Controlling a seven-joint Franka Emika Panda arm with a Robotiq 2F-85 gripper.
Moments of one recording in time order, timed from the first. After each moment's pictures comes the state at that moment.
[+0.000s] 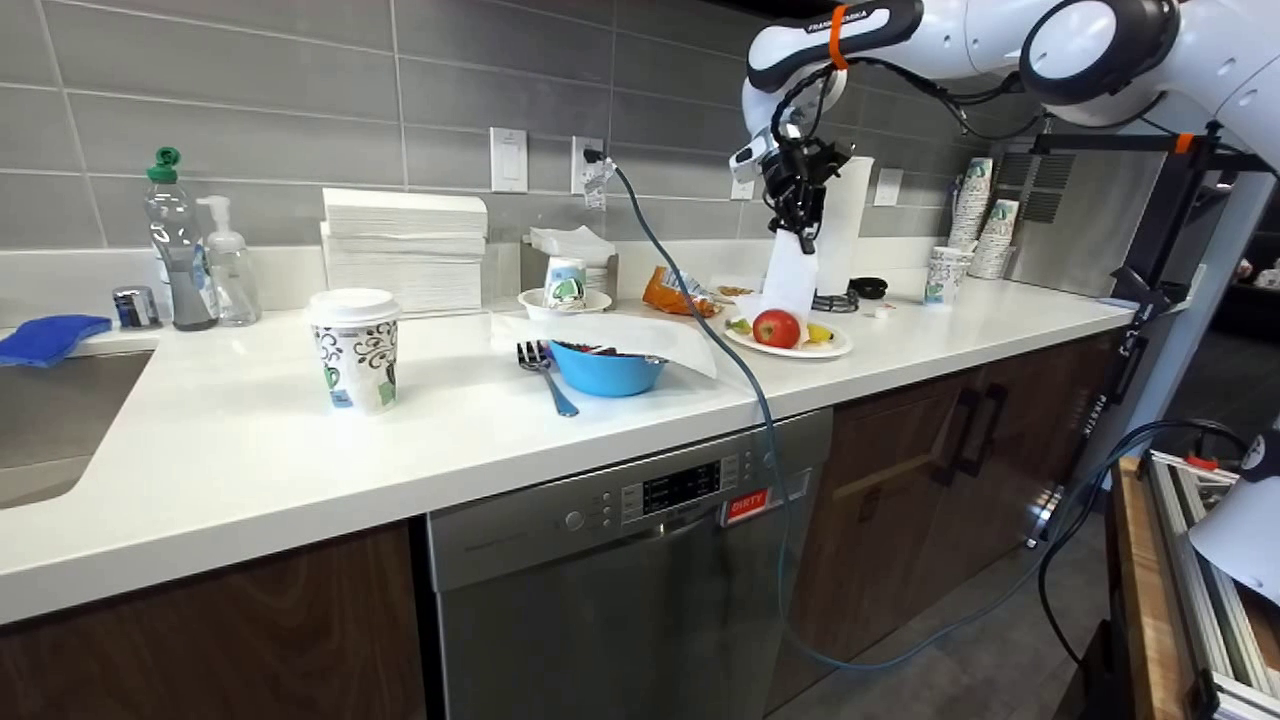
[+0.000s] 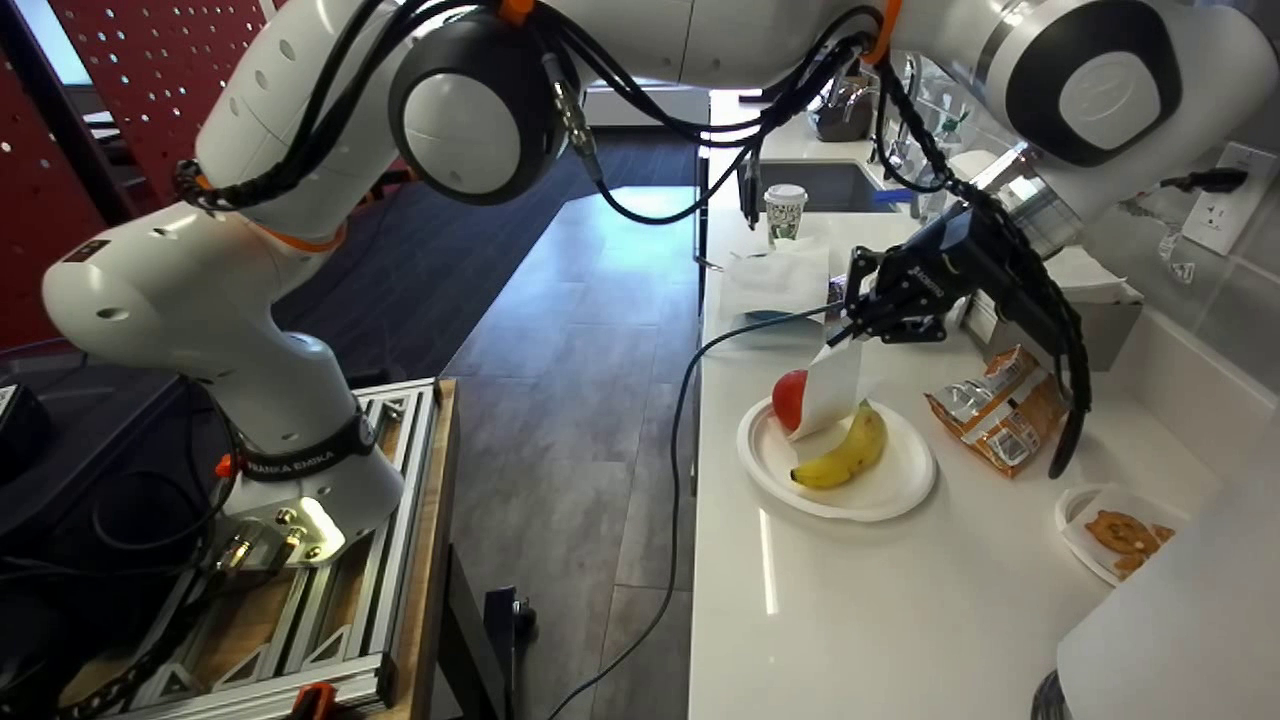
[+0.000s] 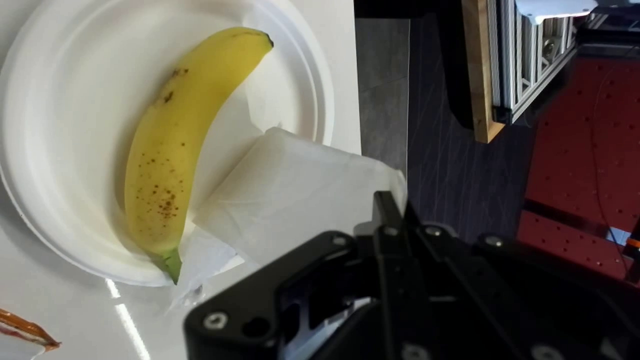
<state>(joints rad) -0.33 0.88 0.11 -0.86 0.10 1.10 -1.30</state>
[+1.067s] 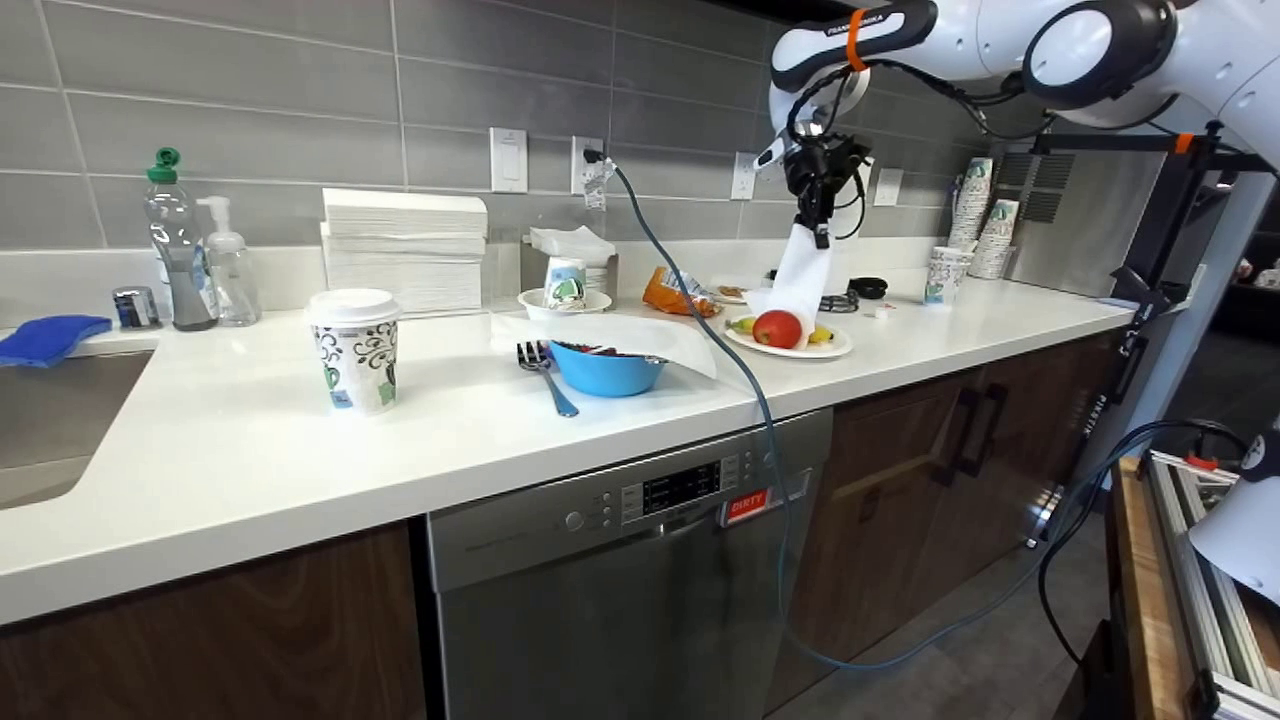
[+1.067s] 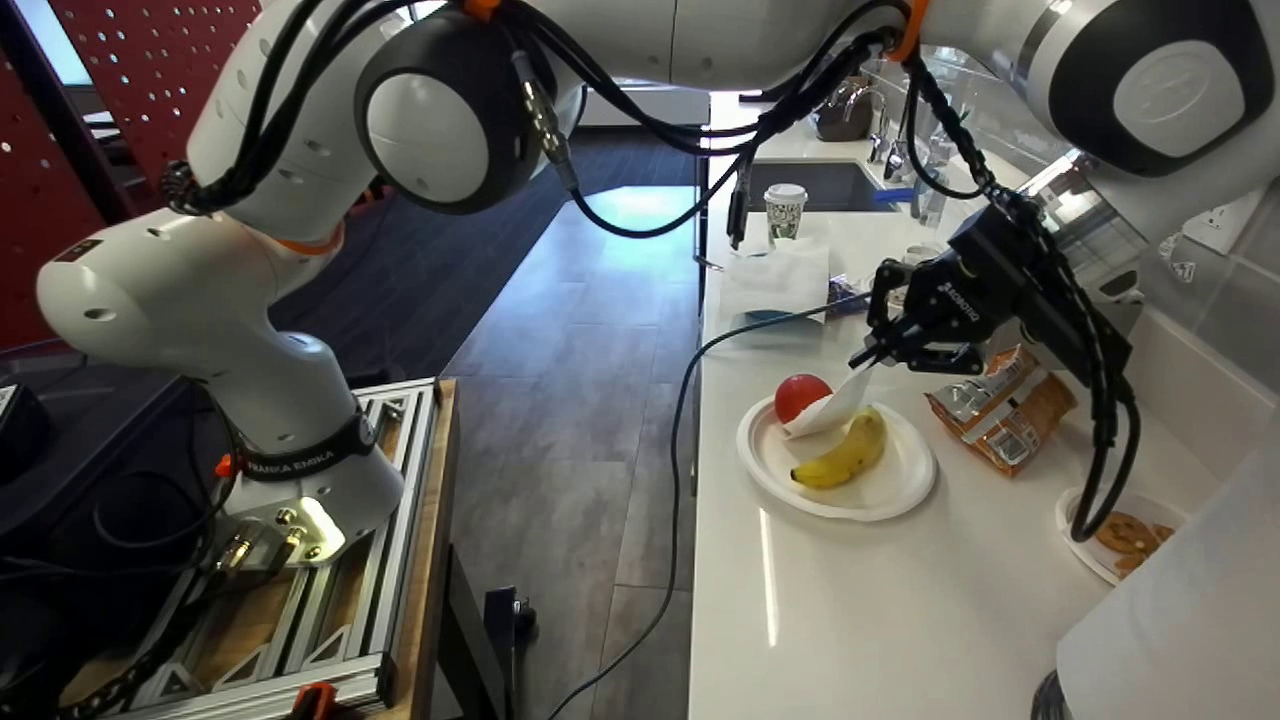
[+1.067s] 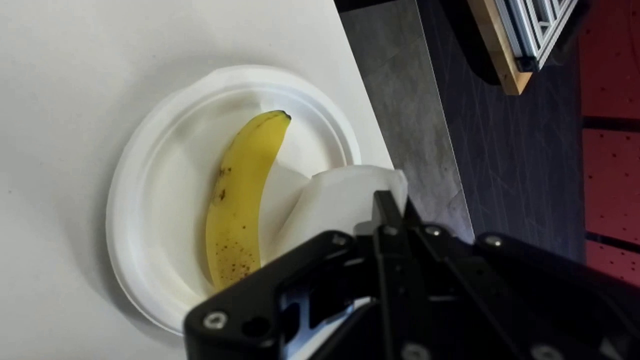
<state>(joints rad) -0.41 0.88 0.08 -0.84 0.12 1.11 -1.08</state>
